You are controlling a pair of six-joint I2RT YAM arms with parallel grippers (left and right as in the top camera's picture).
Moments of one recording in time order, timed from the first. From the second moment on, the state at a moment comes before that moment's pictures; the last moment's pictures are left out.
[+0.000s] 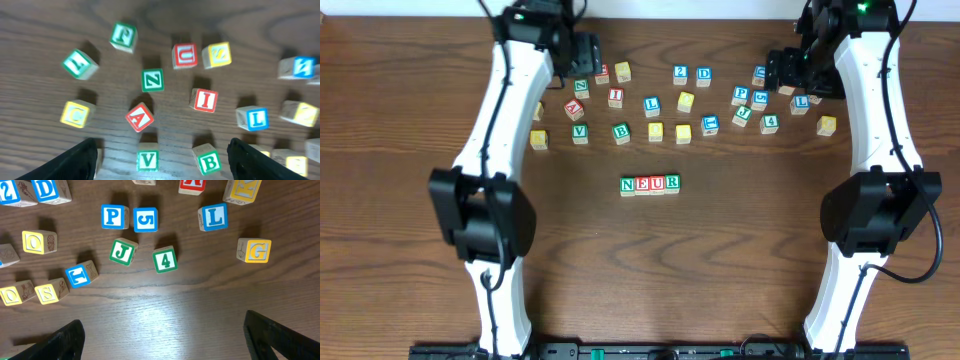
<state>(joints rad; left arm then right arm) -0.19 2.17 2.13 -1.06 -0.03 -0.28 0.02 2.22 2.30 -1.43 -0.03 0.17</state>
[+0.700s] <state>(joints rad) -0.31 2.38 2.13 -0.88 -0.05 -0.28 0.02 2.22 2.30 -1.43 -0.03 0.17</state>
